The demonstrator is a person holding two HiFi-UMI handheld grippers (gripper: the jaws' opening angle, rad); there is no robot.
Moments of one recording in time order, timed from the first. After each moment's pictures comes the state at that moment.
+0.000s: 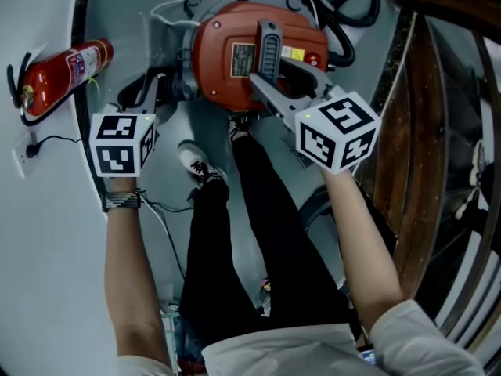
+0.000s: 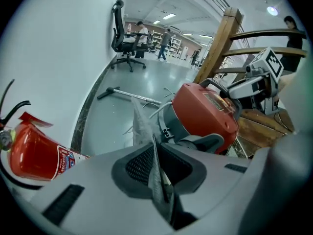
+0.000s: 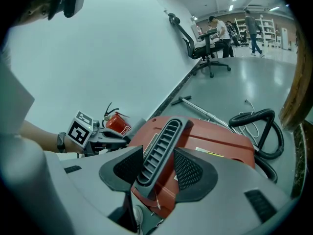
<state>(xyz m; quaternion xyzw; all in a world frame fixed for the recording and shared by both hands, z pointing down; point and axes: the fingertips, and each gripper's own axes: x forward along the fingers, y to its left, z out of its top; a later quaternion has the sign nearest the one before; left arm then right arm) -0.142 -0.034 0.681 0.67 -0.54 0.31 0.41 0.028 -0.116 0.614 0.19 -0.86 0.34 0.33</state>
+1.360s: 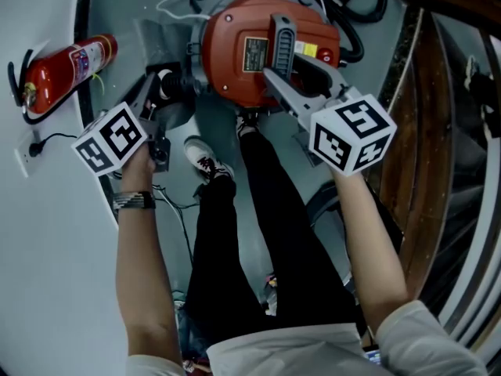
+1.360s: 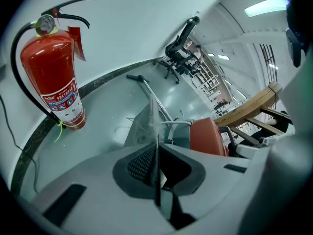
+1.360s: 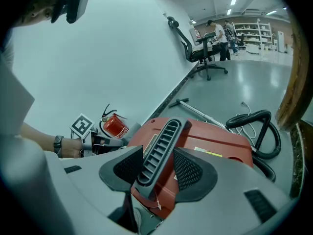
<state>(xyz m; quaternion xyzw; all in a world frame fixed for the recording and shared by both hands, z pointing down) -0.161 -0.024 0.692 0.54 -0.60 0.04 0.59 0.030 -0.117 0.612 0.21 -0.86 0.33 0.33</state>
